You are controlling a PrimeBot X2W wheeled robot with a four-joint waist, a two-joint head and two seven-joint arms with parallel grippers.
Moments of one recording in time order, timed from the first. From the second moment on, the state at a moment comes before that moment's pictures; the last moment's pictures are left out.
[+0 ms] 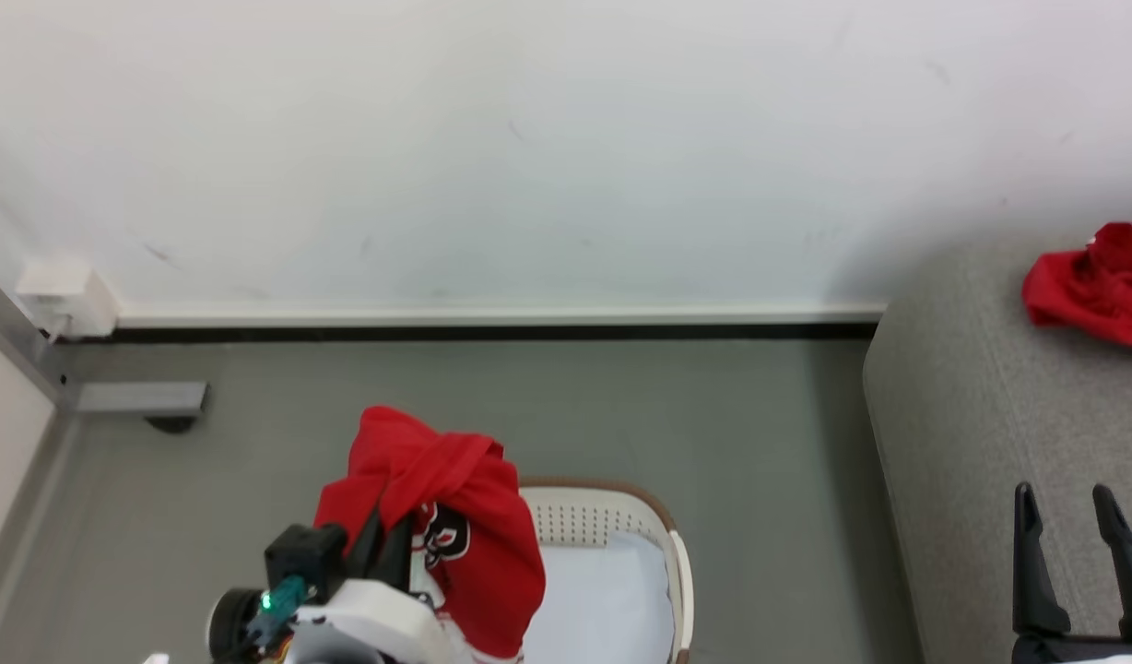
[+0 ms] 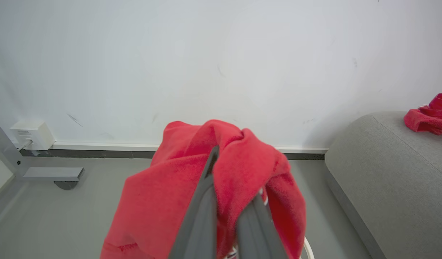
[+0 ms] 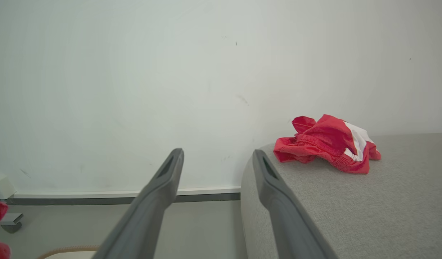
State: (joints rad) left arm -0.25 0.08 -0.26 0.44 -0.24 0.06 -0.26; right arm -0.02 -0.07 -0.12 0.13 0.22 0.13 -0.26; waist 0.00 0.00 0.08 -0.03
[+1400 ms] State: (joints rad) left arm -0.28 0.06 -0.42 0.23 -0.29 0.03 -0.15; right arm -0.20 -0.24 0.54 0.17 0.33 0.13 -0.26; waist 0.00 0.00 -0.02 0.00
